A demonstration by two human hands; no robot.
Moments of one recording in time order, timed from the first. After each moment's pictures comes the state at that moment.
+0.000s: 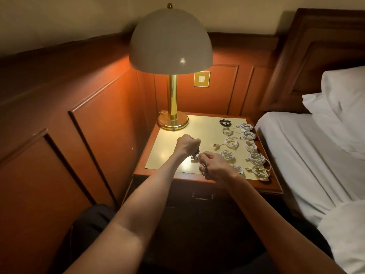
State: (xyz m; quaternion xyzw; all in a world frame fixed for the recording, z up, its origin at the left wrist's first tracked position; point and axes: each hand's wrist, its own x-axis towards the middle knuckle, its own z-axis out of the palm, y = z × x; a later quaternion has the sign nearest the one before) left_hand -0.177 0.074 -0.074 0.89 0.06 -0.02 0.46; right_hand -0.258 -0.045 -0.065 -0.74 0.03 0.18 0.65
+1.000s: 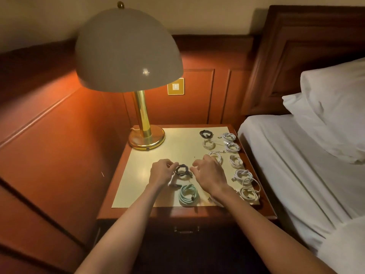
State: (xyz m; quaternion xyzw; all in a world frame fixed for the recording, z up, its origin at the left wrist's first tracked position) left_hand -0.086 0.077 -0.155 0.93 0.04 0.01 0.36; right_hand -0.141 -0.097 -0.108 -0.98 -0.04 -0.10 0.17
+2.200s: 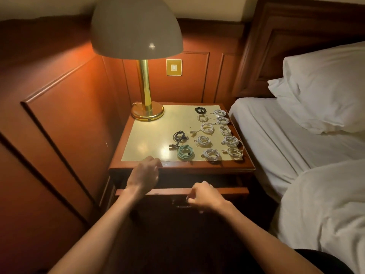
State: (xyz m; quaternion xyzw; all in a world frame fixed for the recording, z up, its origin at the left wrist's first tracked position) left_hand -0.279 0.136 -0.162 0.96 -0.14 0.13 0.20; right_hand -0.327 -0.083 -0.166 -0.96 -0.06 0.19 0.17
